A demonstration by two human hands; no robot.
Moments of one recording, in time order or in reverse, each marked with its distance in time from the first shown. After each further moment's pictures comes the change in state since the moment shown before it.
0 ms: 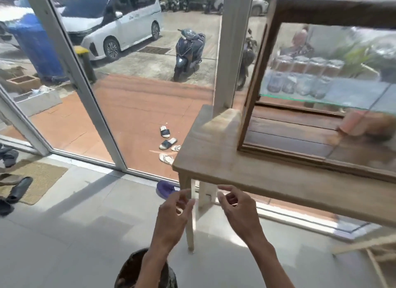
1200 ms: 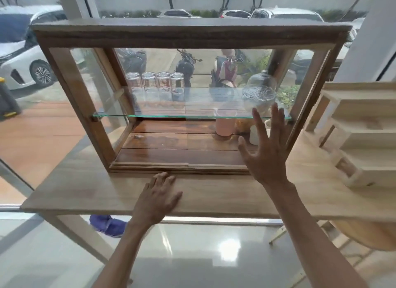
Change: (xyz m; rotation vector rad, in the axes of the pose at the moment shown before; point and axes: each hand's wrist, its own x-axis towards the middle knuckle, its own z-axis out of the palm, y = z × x) left_hand 0.052 0.151 0.310 0.817 -0.256 0.534; right_hand 0.081 0.085 -0.435 -0.671 0.735 -0.432
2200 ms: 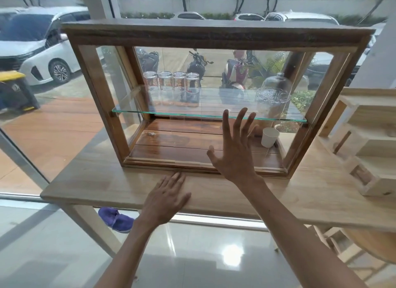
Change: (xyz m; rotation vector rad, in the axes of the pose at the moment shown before) left_hand -0.013 -0.004 -0.004 0.023 -0.127 0.059; right_hand -0.003 -0.069 0.059 -0.051 -0.279 -0.108
